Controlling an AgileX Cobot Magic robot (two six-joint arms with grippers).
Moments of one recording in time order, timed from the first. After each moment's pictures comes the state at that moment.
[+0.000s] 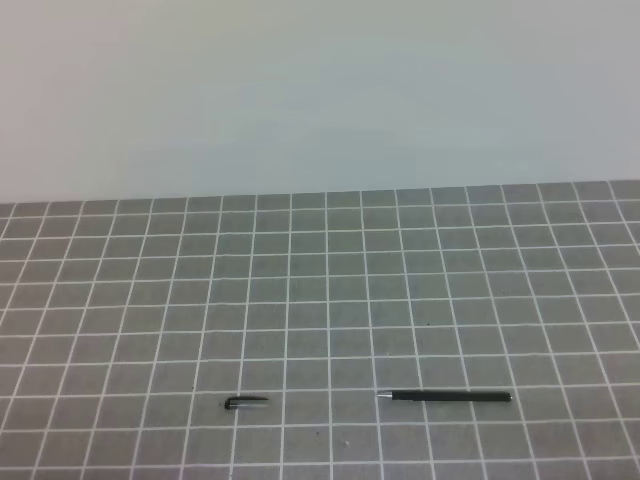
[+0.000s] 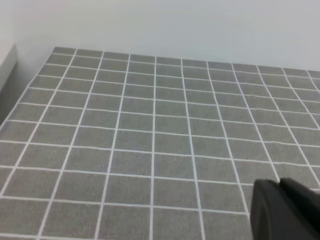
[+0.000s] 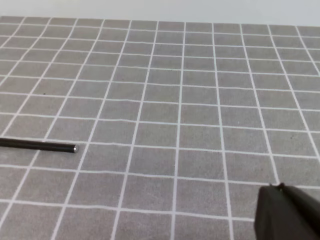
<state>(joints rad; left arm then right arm) -0.06 0.00 0.02 -0.10 0.30 -0.12 0.09 -0.02 0.00 -0.06 0.30 -0.01</state>
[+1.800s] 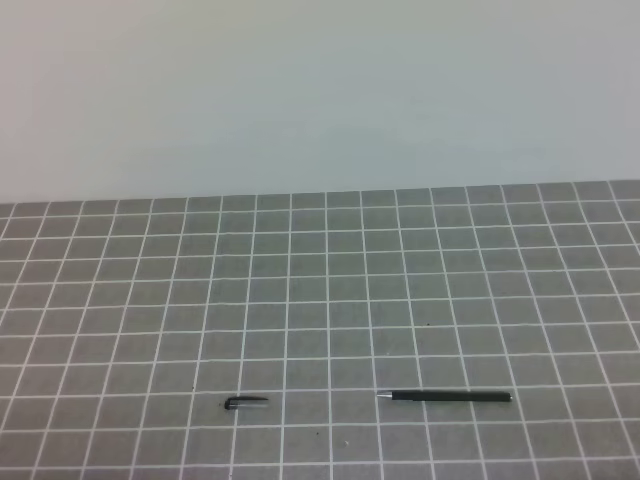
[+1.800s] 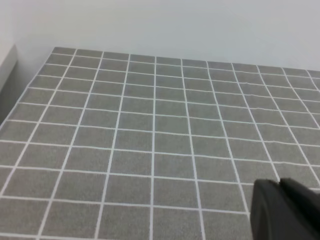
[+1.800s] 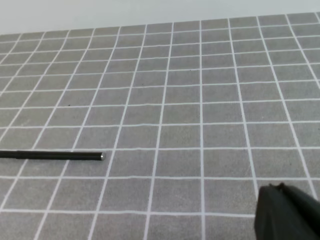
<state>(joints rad) -0.06 0.00 0.04 -0.10 0.30 -0.12 0.09 -0.03 0.00 0.05 0.30 -0.01</state>
